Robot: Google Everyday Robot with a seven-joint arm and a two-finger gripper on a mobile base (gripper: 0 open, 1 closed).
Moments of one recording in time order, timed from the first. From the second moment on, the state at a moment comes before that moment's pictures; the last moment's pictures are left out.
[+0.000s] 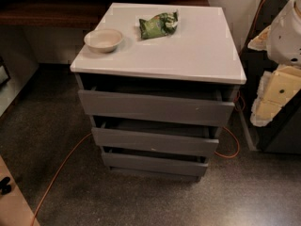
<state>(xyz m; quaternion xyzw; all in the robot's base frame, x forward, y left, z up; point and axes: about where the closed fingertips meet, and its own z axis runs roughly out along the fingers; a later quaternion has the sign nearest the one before) 0.438 -0.216 0.977 -0.60 0.78 -0.04 0.16</state>
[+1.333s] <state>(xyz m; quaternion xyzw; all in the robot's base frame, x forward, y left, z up) 0.521 -0.162 0.891 -0.64 0.75 -0.03 0.18</state>
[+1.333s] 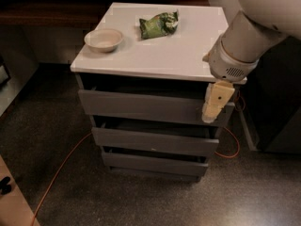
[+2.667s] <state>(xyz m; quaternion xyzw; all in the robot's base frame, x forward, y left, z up) 0.569 -0.108 0.805 -0.67 0.70 0.03 0.24</state>
